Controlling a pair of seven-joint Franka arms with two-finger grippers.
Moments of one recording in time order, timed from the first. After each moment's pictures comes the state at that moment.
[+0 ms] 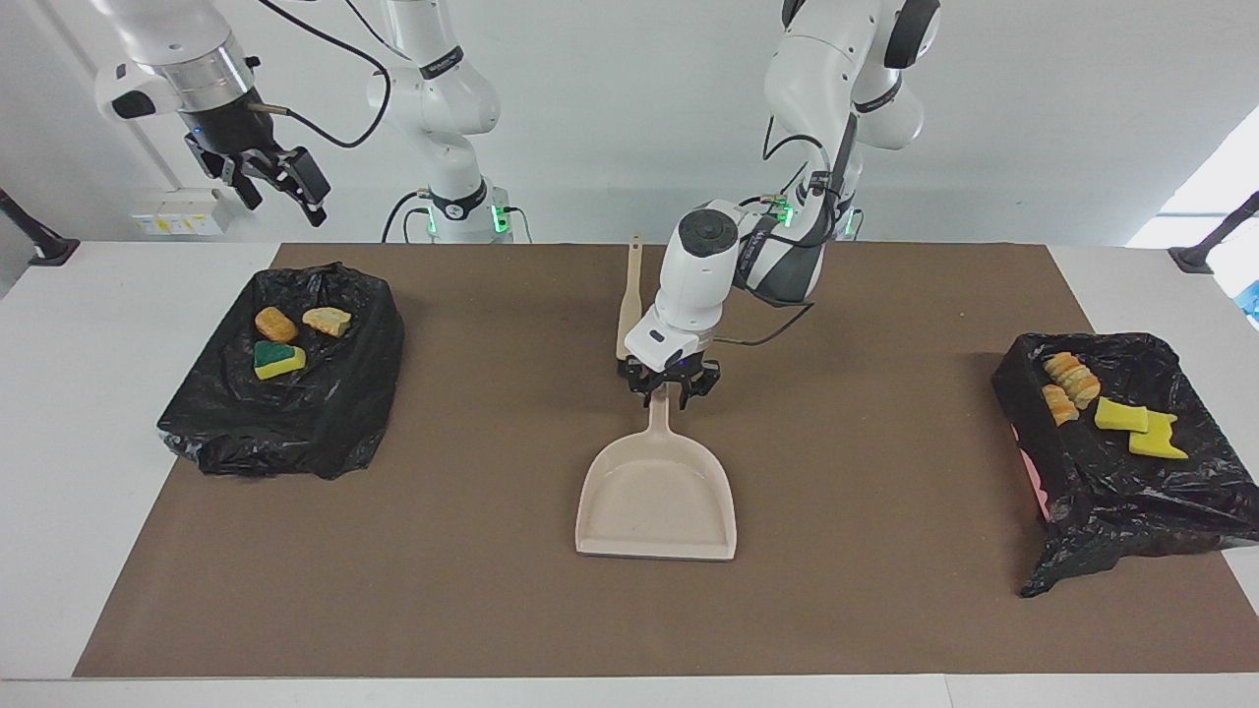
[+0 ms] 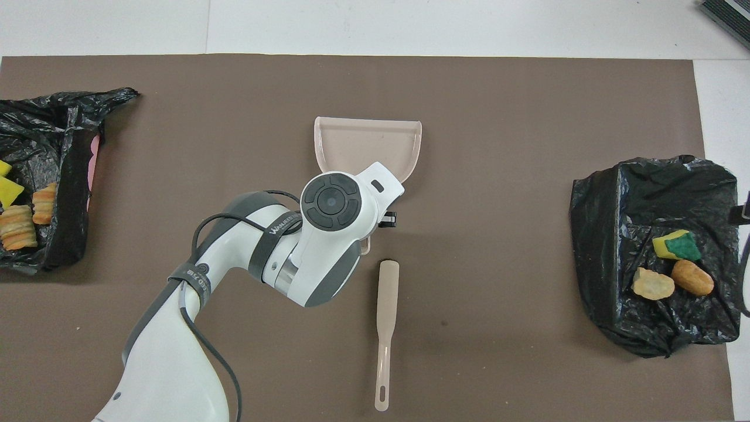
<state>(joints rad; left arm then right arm) -0.66 0.41 0.01 -1.74 -0.06 2.28 -0.55 -0.18 -0.13 0.07 -1.63 0.01 1.48 0.23</state>
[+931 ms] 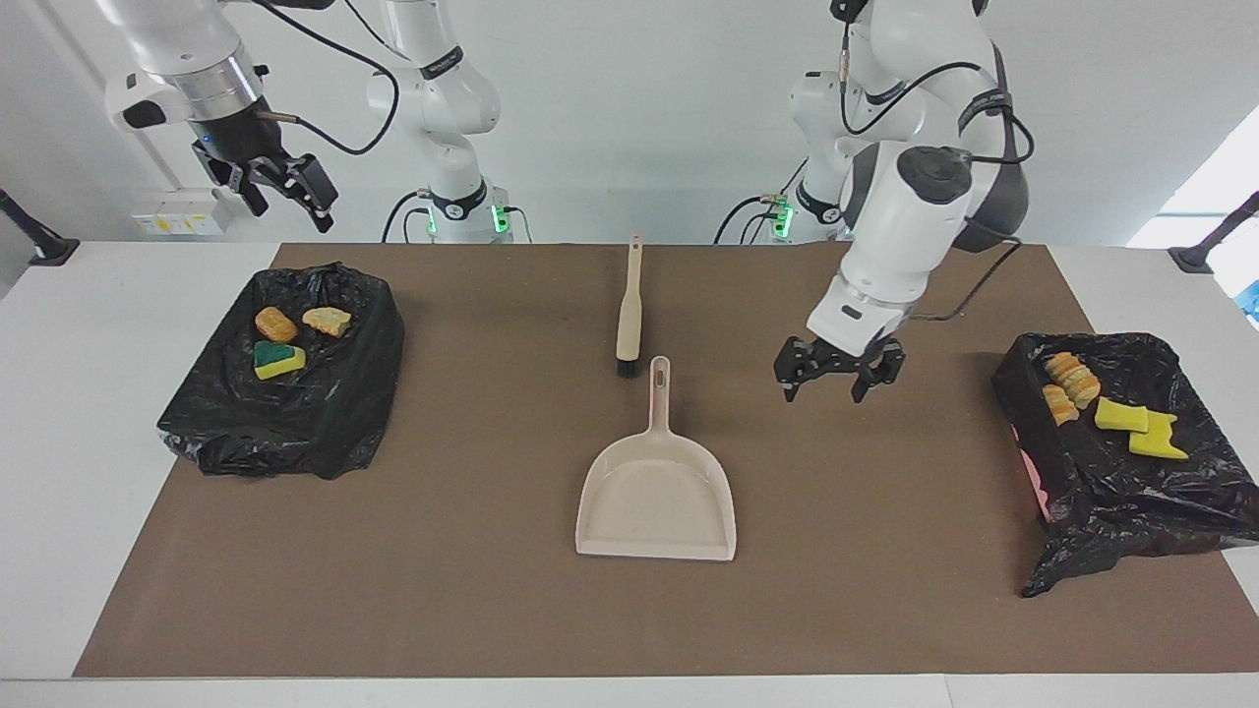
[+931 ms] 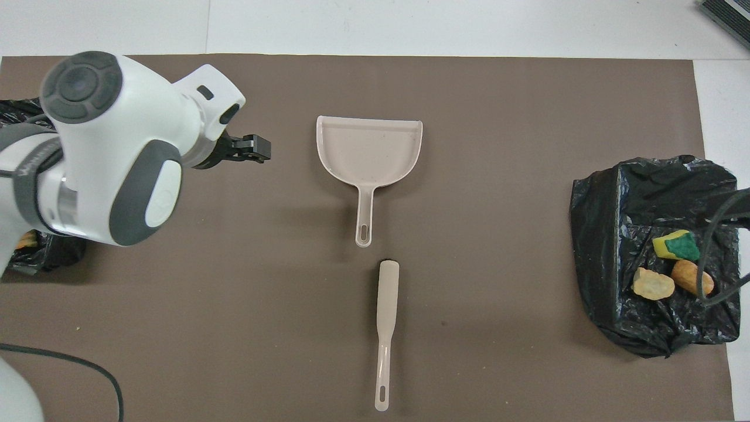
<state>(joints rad) -0.34 0.22 0.07 -1.62 -0.06 1.95 -0.17 -0.18 -0.12 0.05 -1.63 0.01 1.48 0.23</state>
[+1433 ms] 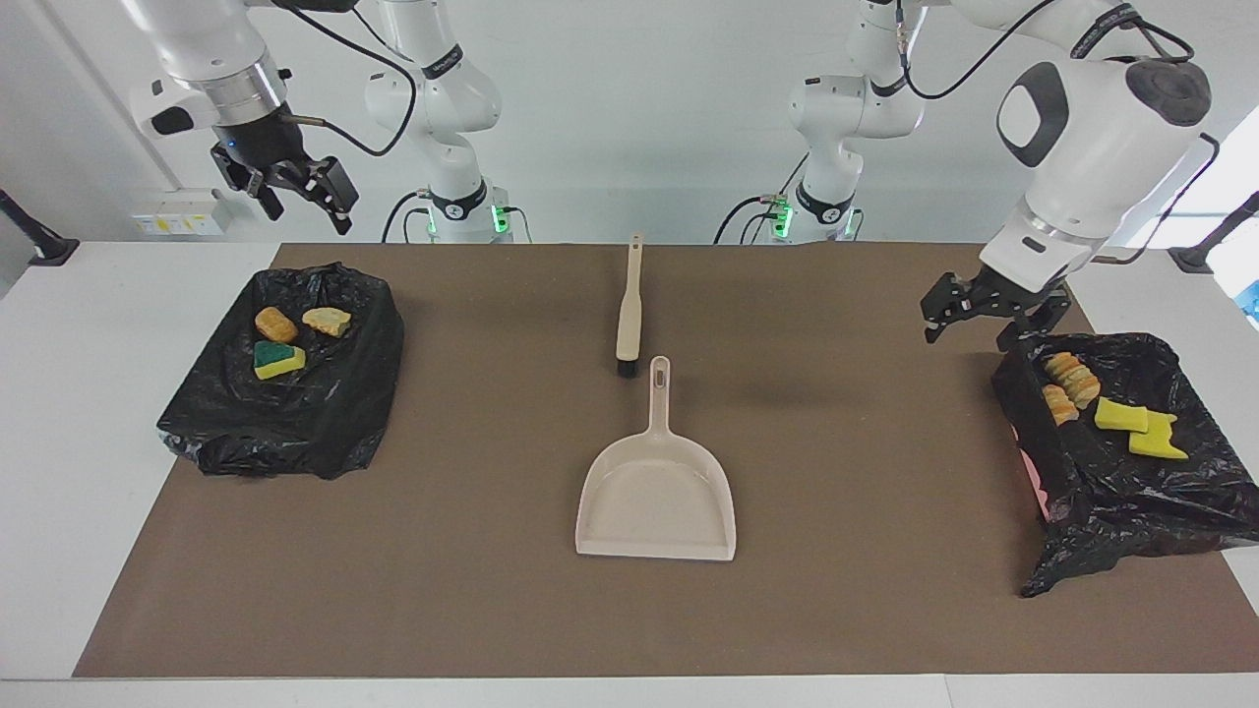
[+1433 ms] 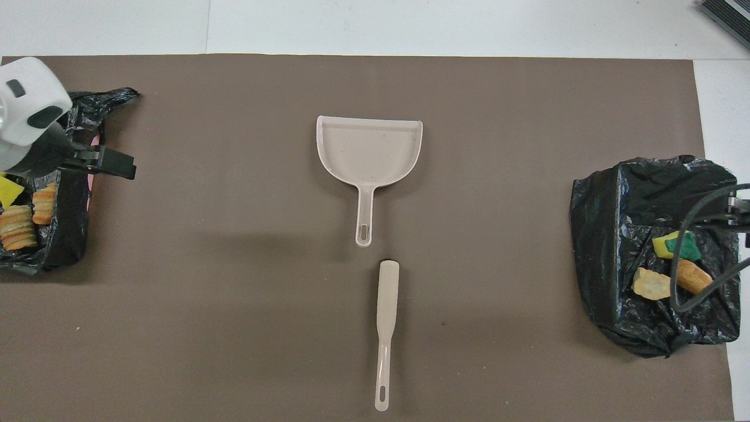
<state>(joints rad) -0.11 0.09 0.08 -1.62 -0.06 1.73 0.15 -0.01 -0.12 -0.02 -1.63 -0.01 1.48 0.23</state>
